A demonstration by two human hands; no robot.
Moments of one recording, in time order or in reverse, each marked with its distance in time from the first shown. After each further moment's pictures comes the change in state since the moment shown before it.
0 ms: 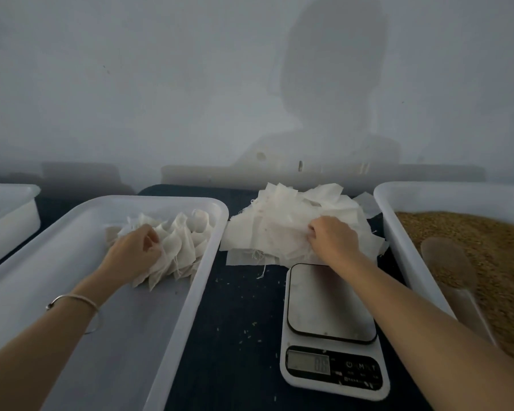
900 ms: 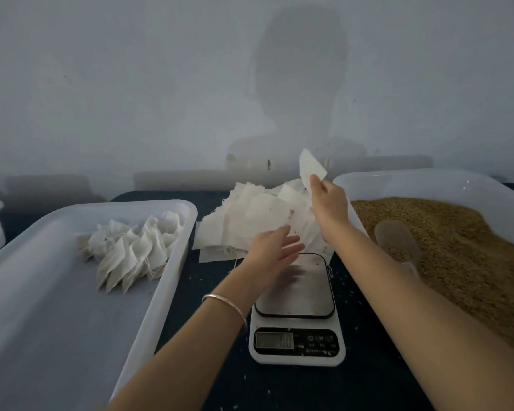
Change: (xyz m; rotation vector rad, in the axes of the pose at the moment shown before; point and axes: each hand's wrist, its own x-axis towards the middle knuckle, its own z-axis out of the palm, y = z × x) left_hand -0.082 0.262 0.063 -1.349 -0.620 -0.411; right_hand -0.011 0.024 -0.054 0.952 0.356 0.310
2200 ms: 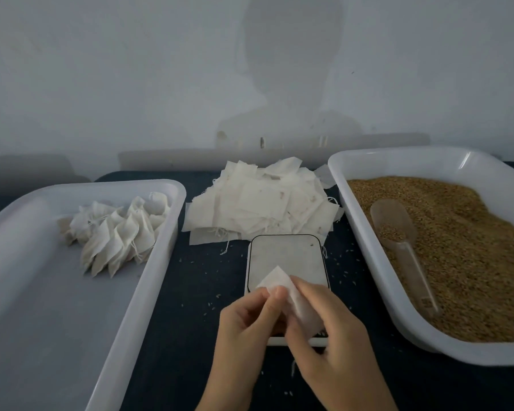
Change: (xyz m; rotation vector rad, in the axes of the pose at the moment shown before) left_hand -0.108 -0.073 -0.032 0.115 -0.057 0.403; right_hand -0.211 0.014 -0.060 -0.058 -0.263 -0.338
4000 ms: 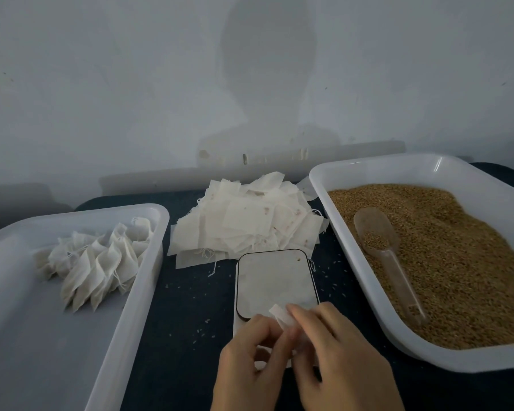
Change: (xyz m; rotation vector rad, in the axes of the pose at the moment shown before) left_hand -0.008 -0.004 0.008 0.491 -0.009 0.104; right_hand 0.003 -0.014 -0.024 -0.633 0.042 0.044
